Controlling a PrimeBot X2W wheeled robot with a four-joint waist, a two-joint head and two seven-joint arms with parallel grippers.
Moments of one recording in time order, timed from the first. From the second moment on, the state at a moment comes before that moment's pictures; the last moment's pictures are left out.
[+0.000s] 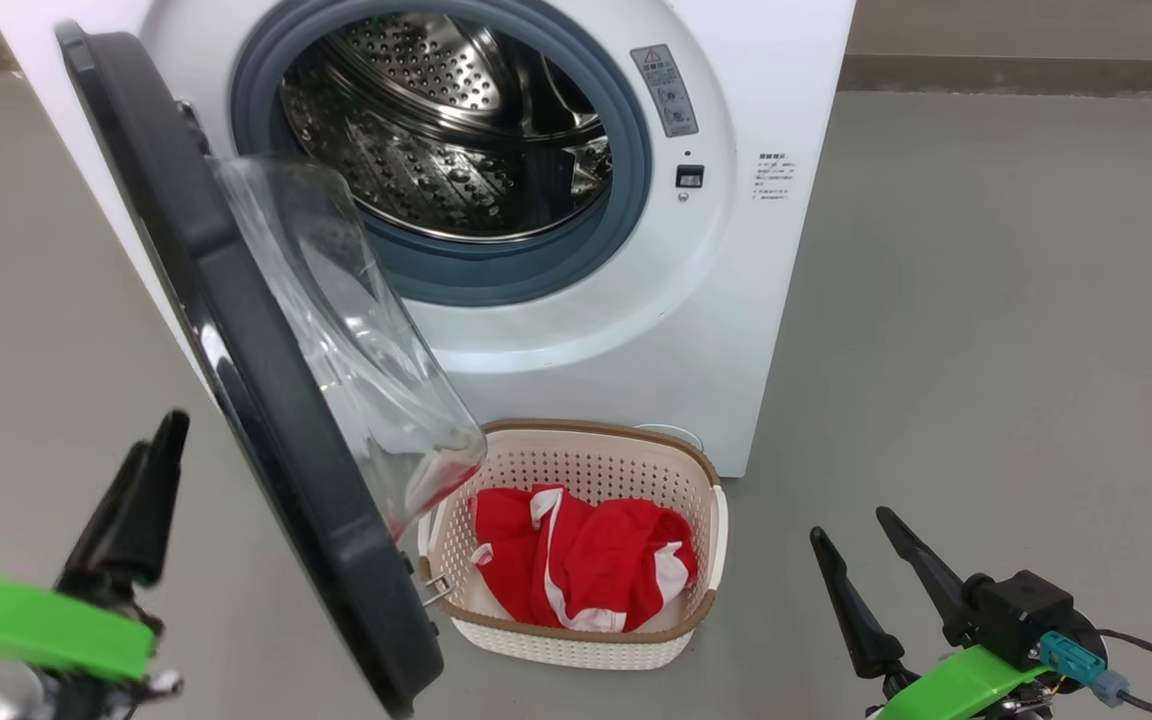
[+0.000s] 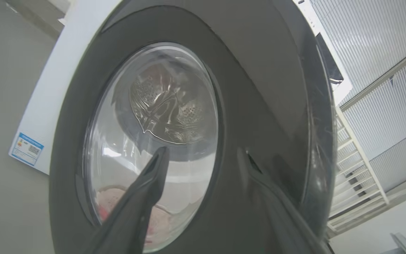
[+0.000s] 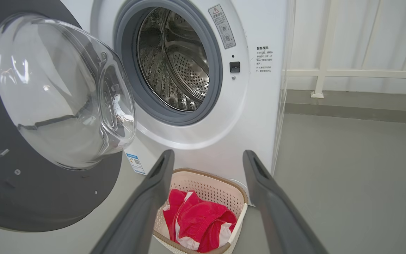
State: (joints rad) left arm -0.15 0.07 0.25 -0.08 -1.03 -0.02 0.38; right arm -0.04 -0.11 0.19 0.31 0.36 0.13 -0.26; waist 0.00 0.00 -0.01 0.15
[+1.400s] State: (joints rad) left arm 0.04 0.05 0.19 0.17 -0.17 -0.04 -0.25; right arm -0.04 -0.09 0.18 0.31 0.36 0.13 -0.26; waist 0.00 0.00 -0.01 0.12
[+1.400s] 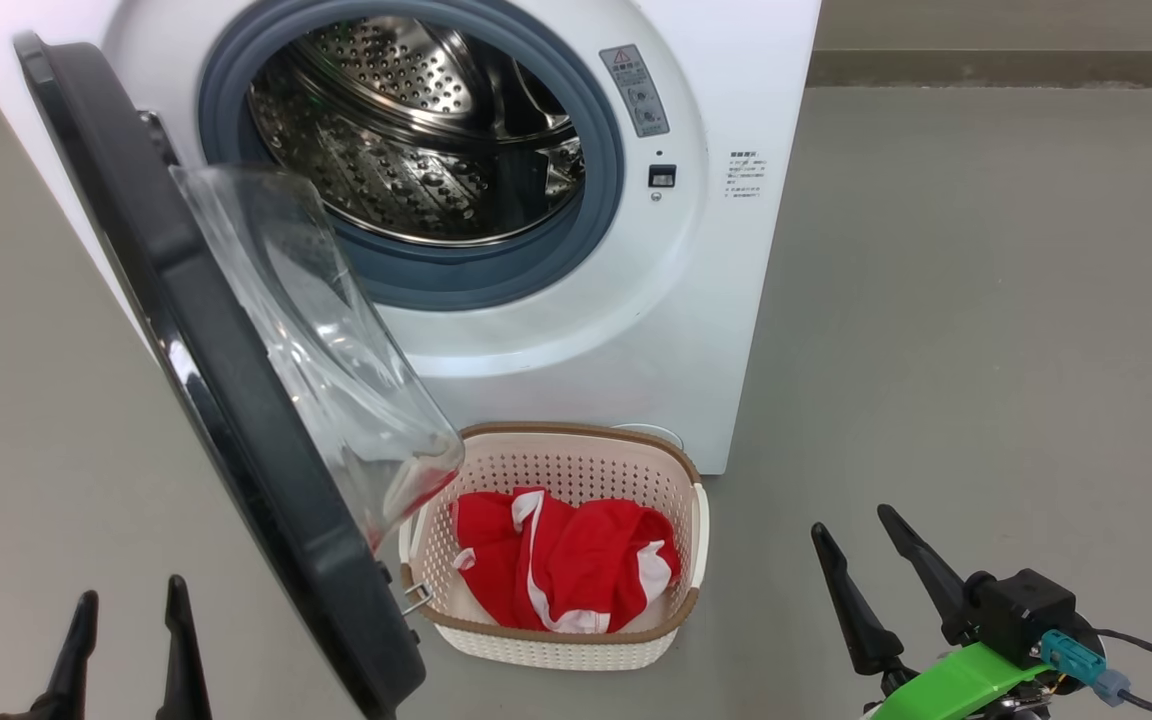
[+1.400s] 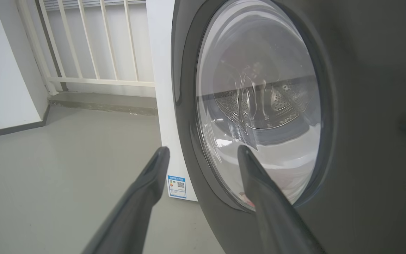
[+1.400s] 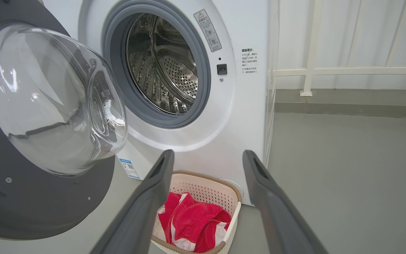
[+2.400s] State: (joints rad) left arm 0.04 0.04 0.21 0.26 -0.16 -0.04 -0.25; right arm -0.04 -0.09 0.18 0.31 0.36 0.13 -0.26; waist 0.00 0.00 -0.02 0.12
